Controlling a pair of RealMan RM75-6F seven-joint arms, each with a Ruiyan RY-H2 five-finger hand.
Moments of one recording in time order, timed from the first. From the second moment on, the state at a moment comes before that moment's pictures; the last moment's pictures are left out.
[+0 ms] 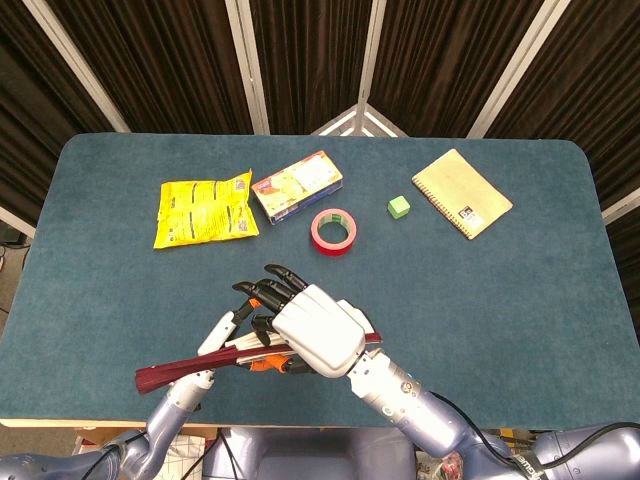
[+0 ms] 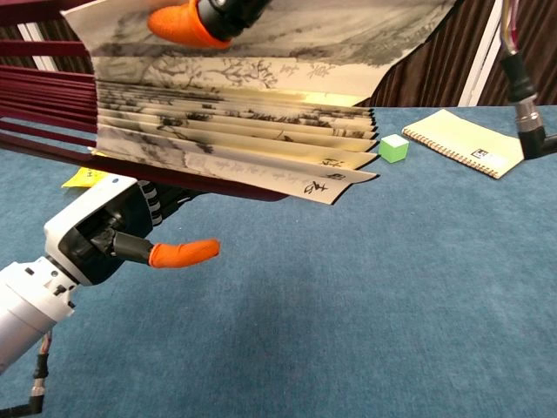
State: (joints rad) left arm -0.50 -1.94 0.00 -1.03 1.73 1.44 -1.09; right arm 0.93 -1.29 0.31 -2.28 -1.13 1.09 -0.51
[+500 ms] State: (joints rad) left arm -0.49 -1.91 0.00 -1.11 1.73 1.49 -1.08; right arm 0.99 -1.39 0.32 -2.26 -1.04 1.13 -0.59
